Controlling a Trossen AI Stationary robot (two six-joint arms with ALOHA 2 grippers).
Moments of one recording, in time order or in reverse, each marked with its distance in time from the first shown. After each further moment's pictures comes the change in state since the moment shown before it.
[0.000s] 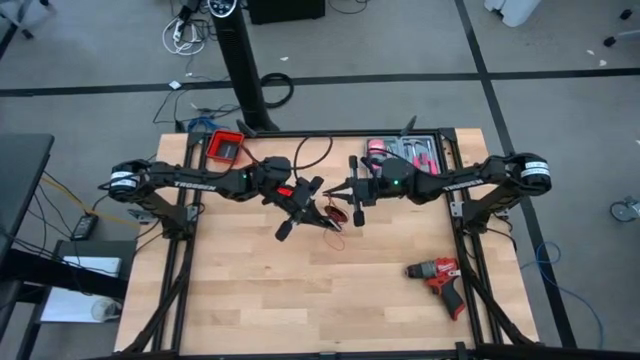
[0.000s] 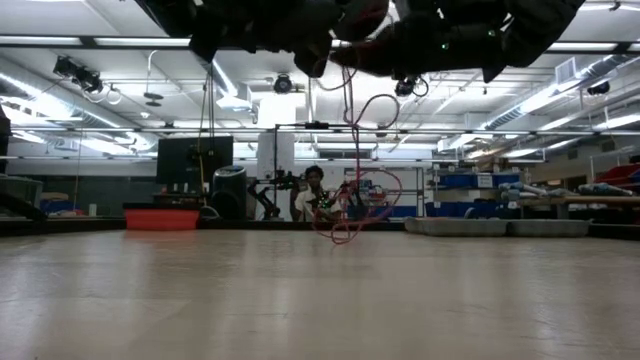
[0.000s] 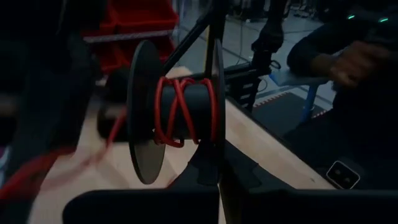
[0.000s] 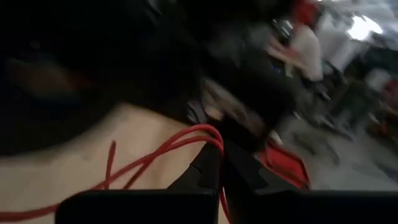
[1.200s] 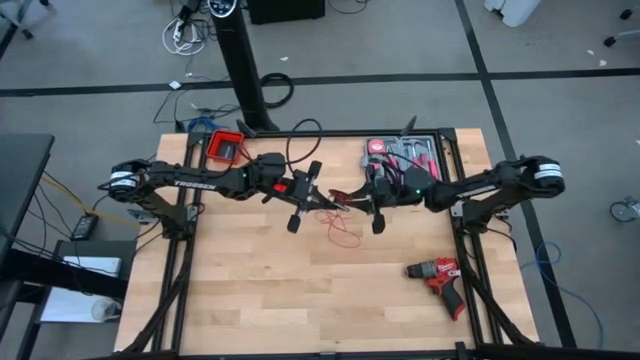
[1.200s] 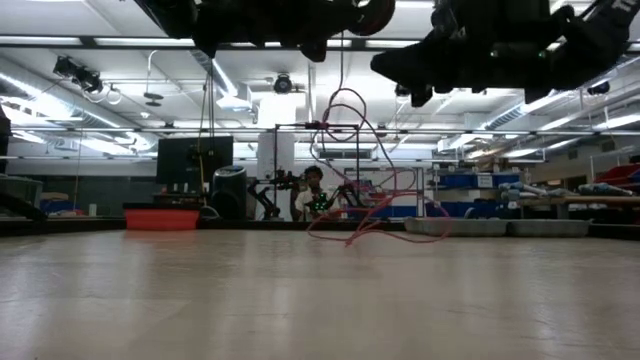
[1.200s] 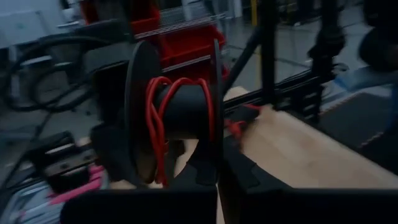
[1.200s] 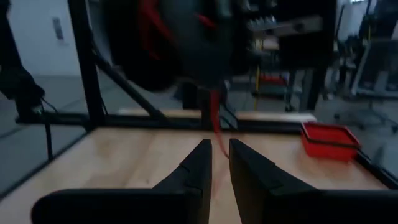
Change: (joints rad) left arm 0.014 -0.001 0.001 0.138 -0.208 0.134; right arm 0.026 -0.113 -0.273 0.251 -0.019 0.385
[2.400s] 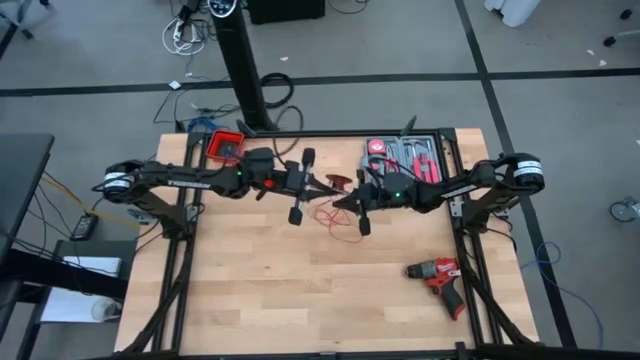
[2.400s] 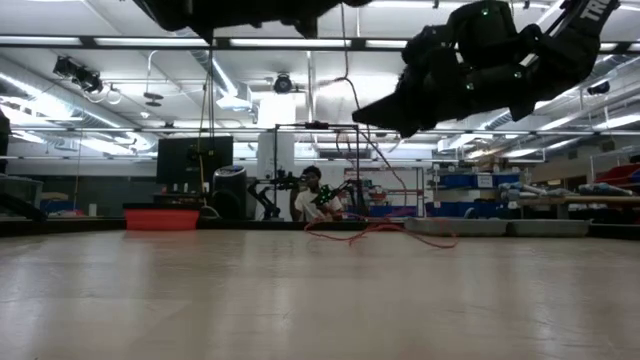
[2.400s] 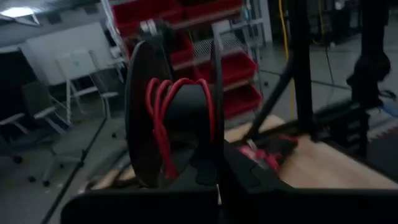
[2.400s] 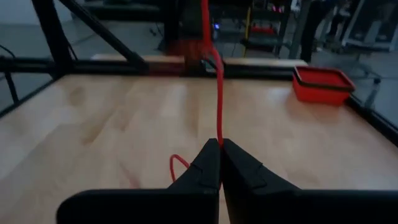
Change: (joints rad) left arm 0.009 -0.052 0.000 0.118 -0.095 -0.007; right arm -0.009 0.168 0.074 -0.114 0.067 -0.045
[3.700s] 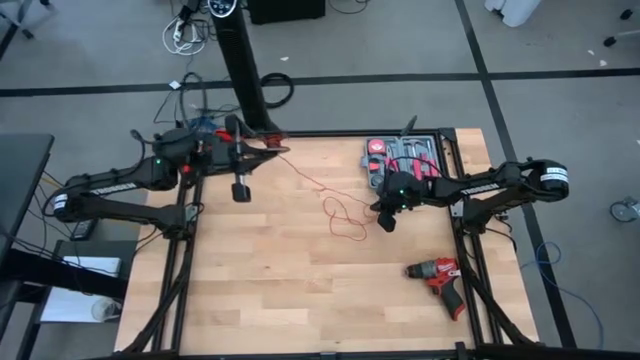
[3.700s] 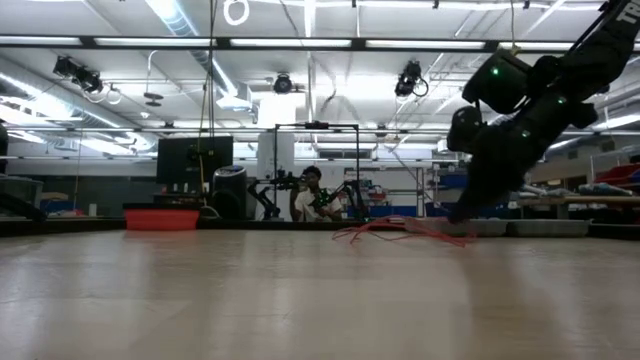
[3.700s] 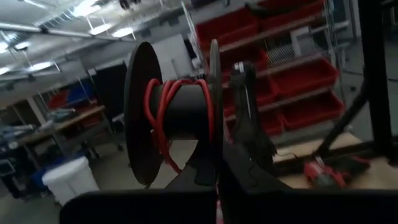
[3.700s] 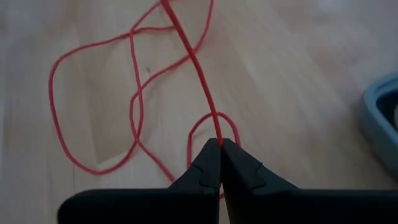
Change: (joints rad) left arm 0.041 -0.563 0.000 -0.468 -0.280 0.061; right arm -0.136 -0.223 -0.152 -0.700 0.037 0.277
